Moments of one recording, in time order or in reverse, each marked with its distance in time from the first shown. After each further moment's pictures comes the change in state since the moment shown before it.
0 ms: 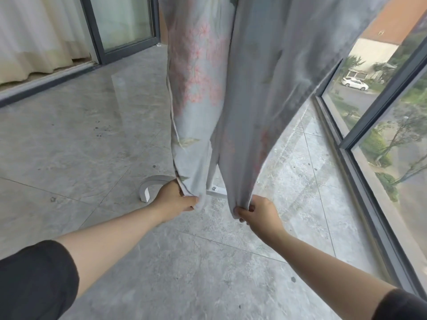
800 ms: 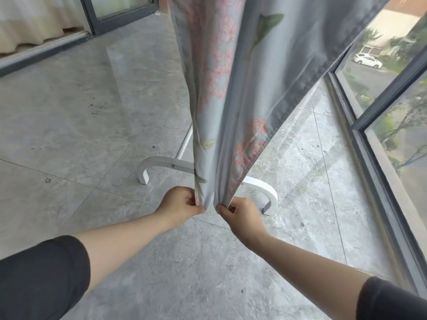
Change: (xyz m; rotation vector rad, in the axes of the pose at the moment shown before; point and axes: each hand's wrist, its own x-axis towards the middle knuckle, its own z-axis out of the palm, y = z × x) left_hand 0.005 -0.062 0.023 0.332 0.005 0.047; right_hand -0.009 0.011 0.059 0.148 -0.116 -0.068
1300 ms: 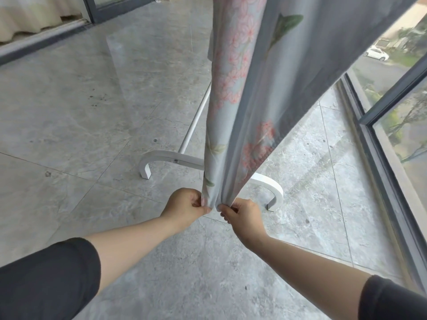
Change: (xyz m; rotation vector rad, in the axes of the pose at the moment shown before) left_hand -0.001 -0.014 0.015 0.003 0.026 -0.011; right_hand 0.004 0.009 0.017 0.083 0.023 0.138
